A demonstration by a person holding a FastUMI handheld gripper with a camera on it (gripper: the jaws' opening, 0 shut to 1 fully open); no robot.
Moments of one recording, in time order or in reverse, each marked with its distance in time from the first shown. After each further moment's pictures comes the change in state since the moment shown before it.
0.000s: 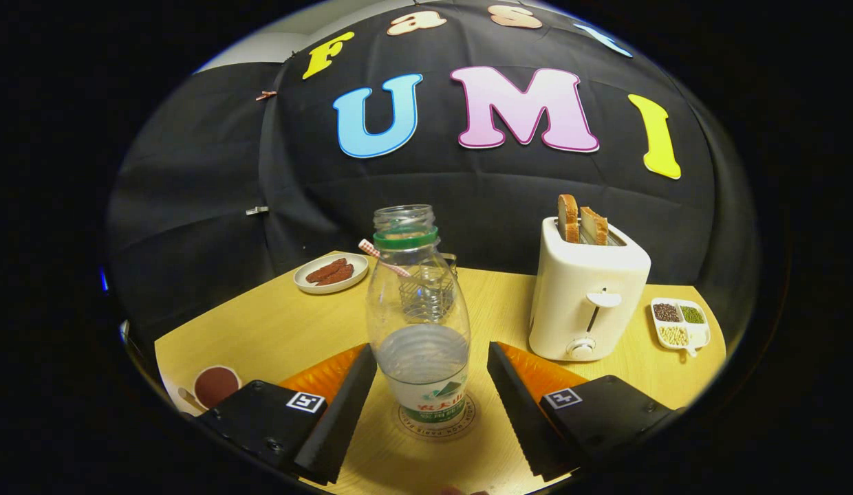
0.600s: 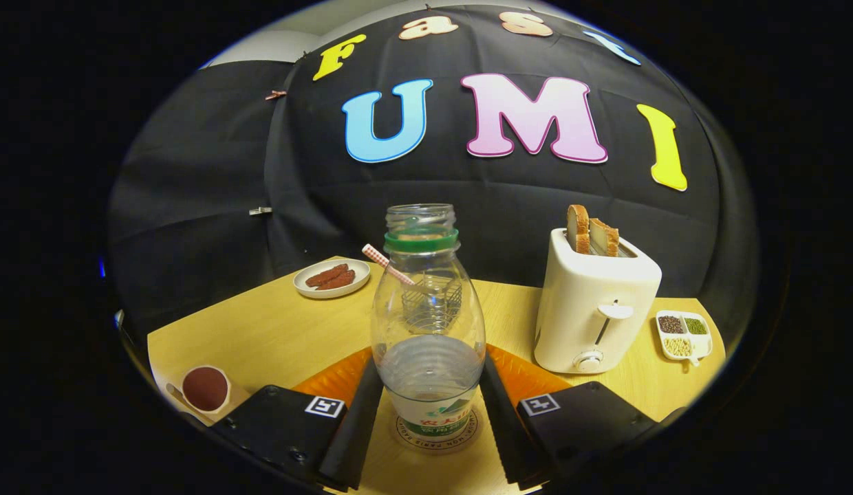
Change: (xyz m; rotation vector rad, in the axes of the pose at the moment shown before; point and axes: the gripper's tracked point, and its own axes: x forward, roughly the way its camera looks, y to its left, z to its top) arm 0.020 0.001 0.002 -0.041 -0.050 0.005
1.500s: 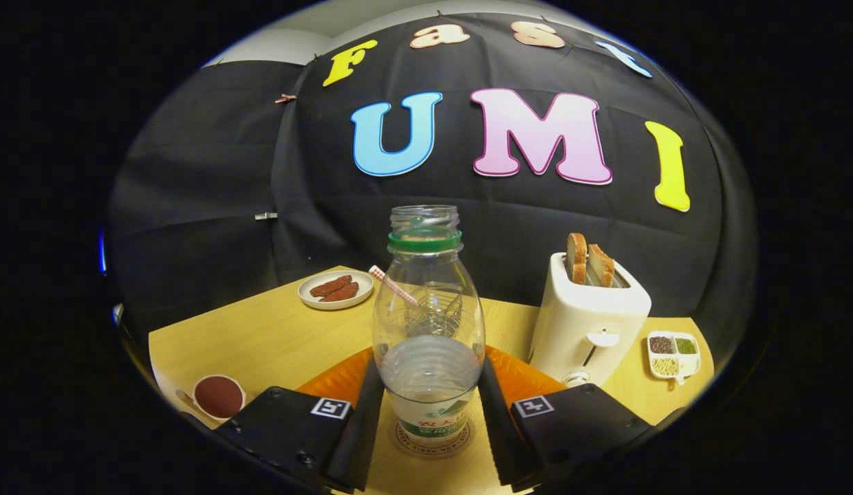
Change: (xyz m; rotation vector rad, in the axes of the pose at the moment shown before) arm -0.005 0.004 0.023 -0.019 -0.045 0.009
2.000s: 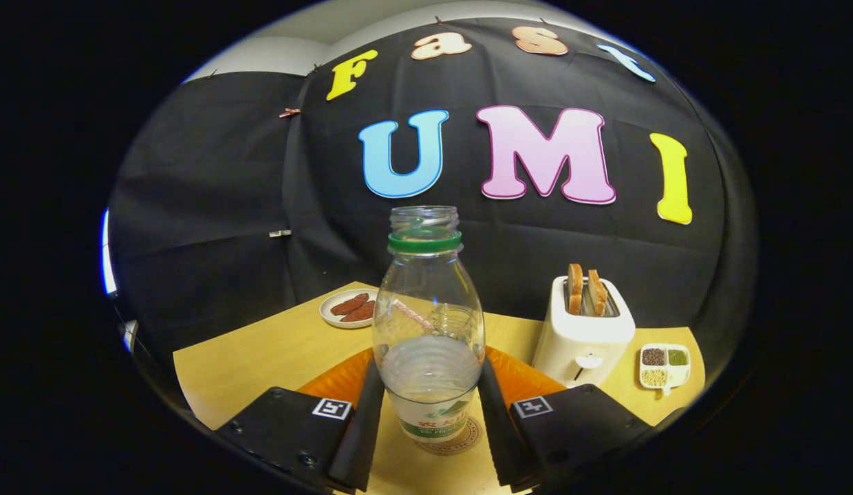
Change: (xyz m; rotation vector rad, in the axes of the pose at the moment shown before) arm -0.029 0.013 0.047 0.016 -0.014 0.028
